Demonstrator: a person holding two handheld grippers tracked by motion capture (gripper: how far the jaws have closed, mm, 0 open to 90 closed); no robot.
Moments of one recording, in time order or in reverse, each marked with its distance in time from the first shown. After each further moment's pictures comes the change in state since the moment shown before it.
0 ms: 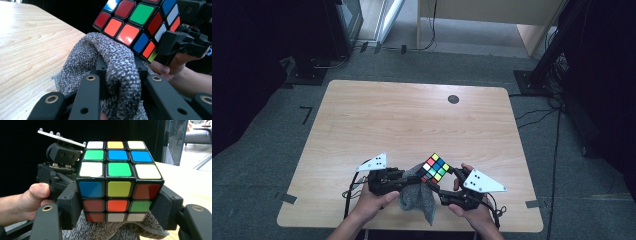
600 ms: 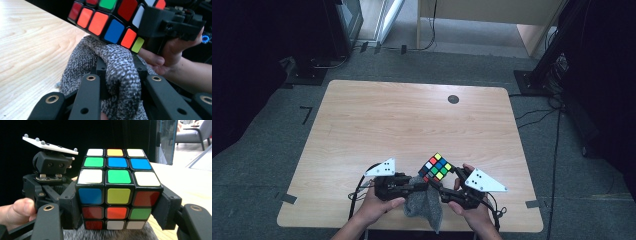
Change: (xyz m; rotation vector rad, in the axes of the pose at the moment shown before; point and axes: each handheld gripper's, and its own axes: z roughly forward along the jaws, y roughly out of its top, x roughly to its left) left arm -0.011 -0.004 0.013 0.051 -0.030 0.043; right arm -0.001 -0.001 -0.001 -0.023 -0.052 0.034
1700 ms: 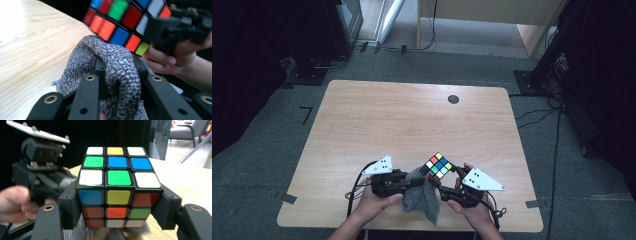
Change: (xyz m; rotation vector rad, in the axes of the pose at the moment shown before) left arm 0.009 0.003 -0.012 -0.002 0.106 0.002; right arm -0.003 -0.002 0.003 0.053 -0.052 -0.040
